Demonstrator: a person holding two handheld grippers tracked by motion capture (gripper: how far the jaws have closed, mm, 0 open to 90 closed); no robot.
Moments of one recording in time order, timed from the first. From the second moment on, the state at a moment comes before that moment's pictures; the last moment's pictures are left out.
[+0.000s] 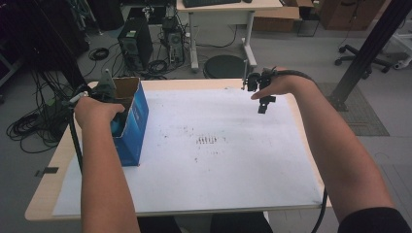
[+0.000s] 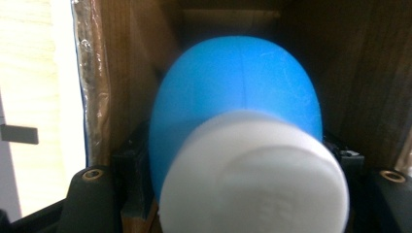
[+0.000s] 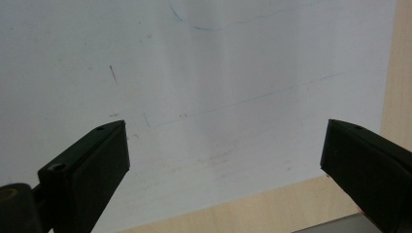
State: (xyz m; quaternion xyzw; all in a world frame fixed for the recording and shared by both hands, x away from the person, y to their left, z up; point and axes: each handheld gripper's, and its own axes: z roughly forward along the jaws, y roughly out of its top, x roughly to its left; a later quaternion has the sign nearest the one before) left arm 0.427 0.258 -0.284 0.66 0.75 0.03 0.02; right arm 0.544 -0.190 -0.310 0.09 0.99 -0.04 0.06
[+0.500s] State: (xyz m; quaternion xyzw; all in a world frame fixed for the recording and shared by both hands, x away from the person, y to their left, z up) left arm 0.426 0.256 -0.276 0.66 0.75 0.04 0.01; right arm 0.544 -0.192 -0.309 0.10 0.99 -0.03 0.06
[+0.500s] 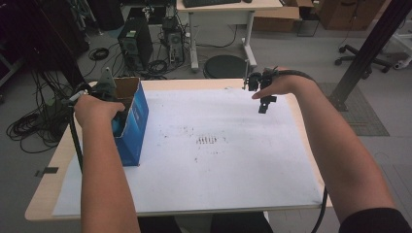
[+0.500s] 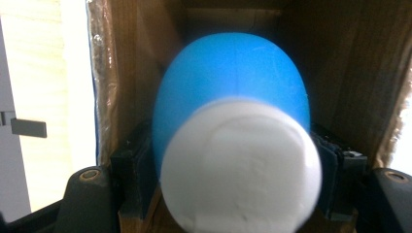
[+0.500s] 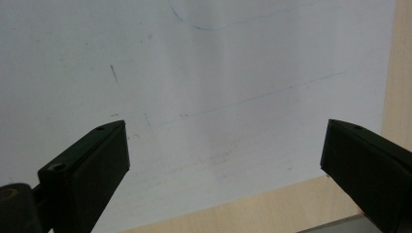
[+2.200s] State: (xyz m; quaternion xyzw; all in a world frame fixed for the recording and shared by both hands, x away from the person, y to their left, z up) left arm 0.416 0.252 -0.243 0.65 0.76 0.06 0.01; right arm 0.539 -0.195 -0.303 0.10 0.99 -0.03 0.07
